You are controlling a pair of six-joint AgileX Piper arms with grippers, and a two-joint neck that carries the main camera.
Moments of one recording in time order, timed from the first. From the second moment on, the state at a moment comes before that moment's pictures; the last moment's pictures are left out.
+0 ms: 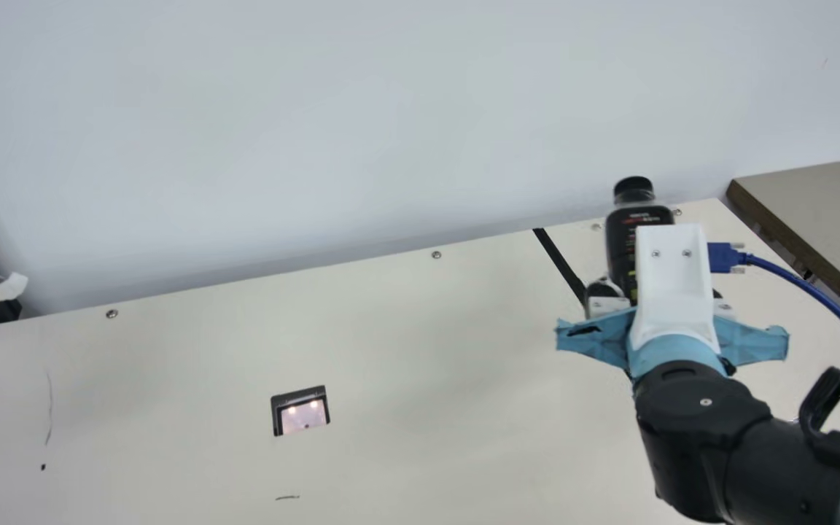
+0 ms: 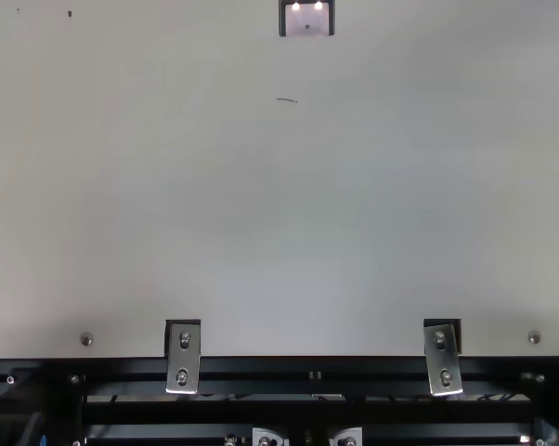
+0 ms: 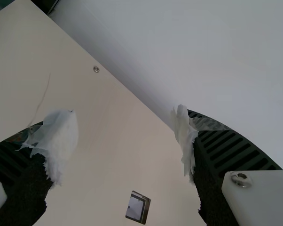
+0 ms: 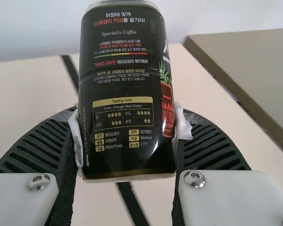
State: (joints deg) left arm 0.4 82.0 -56.4 -46.0 20.2 -5.6; right arm 12.3 82.1 -37.9 86.7 -43.4 -75.2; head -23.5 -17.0
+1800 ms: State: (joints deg) left arm 0.4 82.0 -56.4 -46.0 20.2 -5.6; right arm -28.1 102.1 -52.4 41.7 -27.6 -85.2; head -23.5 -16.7
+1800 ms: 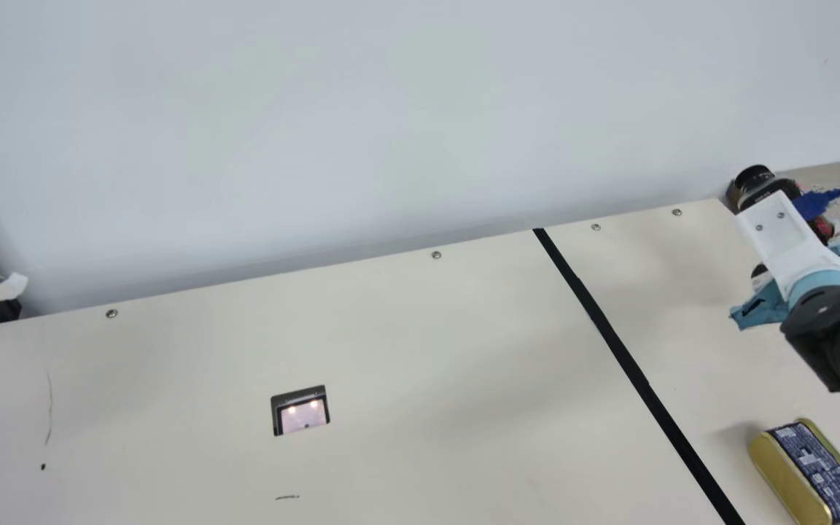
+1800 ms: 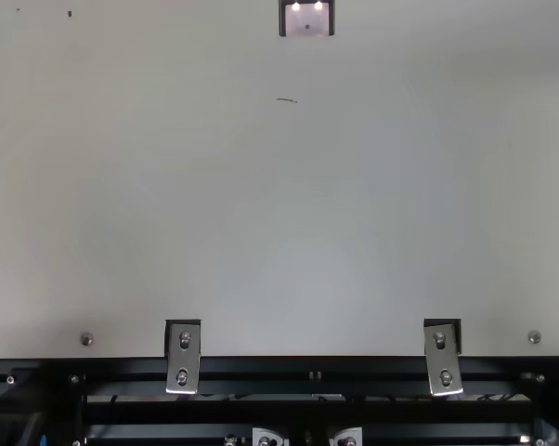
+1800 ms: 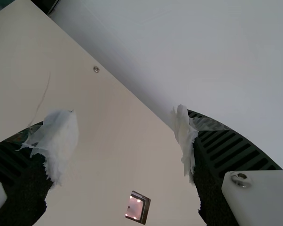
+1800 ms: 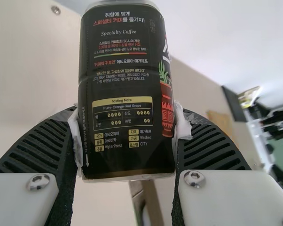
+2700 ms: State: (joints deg) left arm 0.4 82.0 -56.4 -46.0 20.2 -5.6; right arm -29.8 101.3 -50.9 44.5 -10.7 -87.3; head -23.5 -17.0
